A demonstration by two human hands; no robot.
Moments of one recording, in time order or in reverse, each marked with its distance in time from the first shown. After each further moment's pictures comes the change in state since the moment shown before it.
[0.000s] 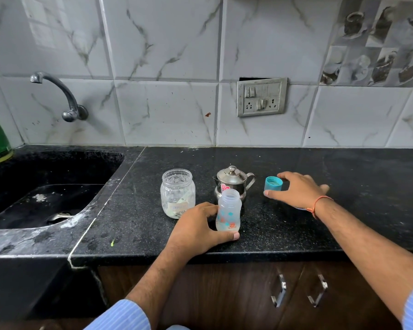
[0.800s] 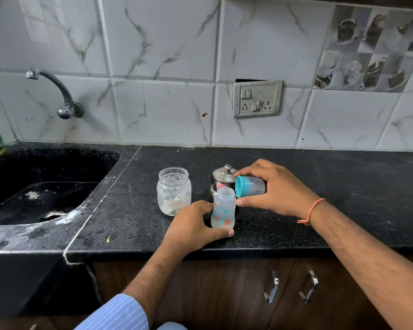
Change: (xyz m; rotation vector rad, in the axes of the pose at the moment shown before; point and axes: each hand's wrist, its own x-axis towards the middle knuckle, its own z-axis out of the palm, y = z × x) left_hand -0.001 0.003 -0.002 0.039 0.007 0.002; right_hand -0.070 -0.062 -0.048 0.291 0.052 -0.639
